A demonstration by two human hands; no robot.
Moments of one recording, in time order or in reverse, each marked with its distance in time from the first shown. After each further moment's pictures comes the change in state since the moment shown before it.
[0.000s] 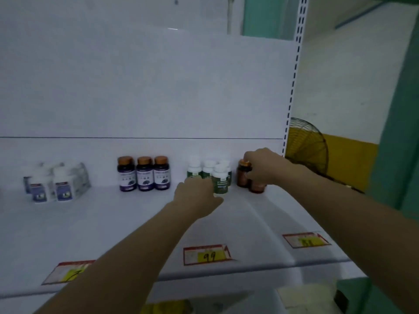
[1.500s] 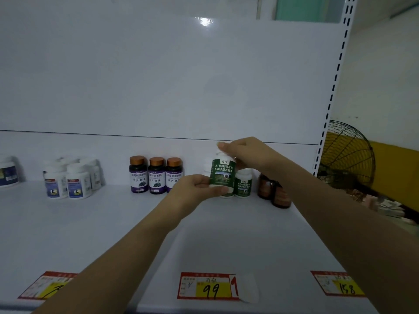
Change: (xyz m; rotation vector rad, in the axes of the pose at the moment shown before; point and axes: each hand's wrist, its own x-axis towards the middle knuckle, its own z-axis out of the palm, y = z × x) left_hand 0.019 -0.036 0.006 -1.168 0.027 -0.147; right_hand 0.074 -0.030 0.009 0.992 -0.034 -0.210
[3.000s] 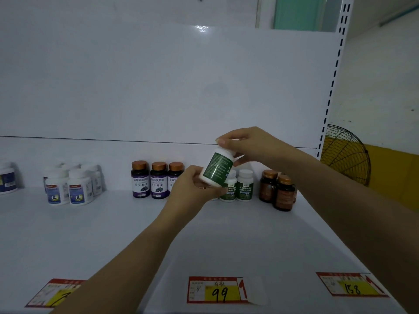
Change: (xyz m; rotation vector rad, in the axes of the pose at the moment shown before) left_hand -0.004 0.004 -0.003 -0.030 0.218 0.115; right_hand -0.008 -0.029 -0.012 0.117 -0.040 -0.117
